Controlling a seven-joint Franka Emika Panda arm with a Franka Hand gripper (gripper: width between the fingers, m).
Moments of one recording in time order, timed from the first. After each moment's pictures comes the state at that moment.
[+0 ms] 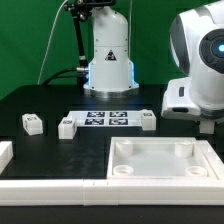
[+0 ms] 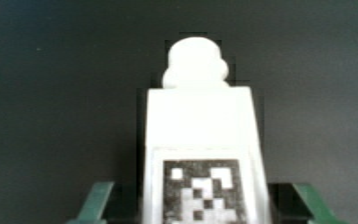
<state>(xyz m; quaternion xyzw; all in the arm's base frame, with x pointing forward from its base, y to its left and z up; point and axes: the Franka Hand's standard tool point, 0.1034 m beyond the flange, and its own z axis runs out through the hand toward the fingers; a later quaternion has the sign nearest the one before) 0.378 0.213 0.004 -0.91 0.11 0.40 0.06</state>
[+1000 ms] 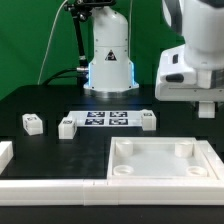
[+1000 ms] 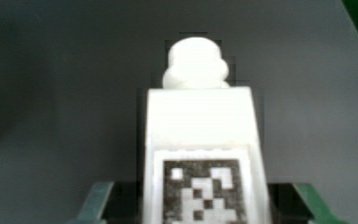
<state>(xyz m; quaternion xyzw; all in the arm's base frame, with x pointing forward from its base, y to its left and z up) 0.438 0.192 0.059 -0.96 0.11 0.26 0.07</state>
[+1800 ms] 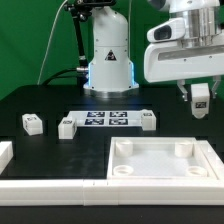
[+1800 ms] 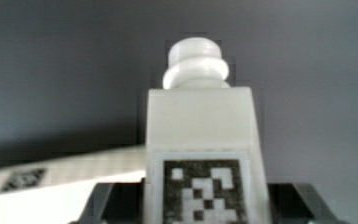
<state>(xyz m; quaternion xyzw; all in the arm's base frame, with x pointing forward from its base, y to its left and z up) 0.474 0.164 0.096 -0.99 0.08 -0.04 0.07</state>
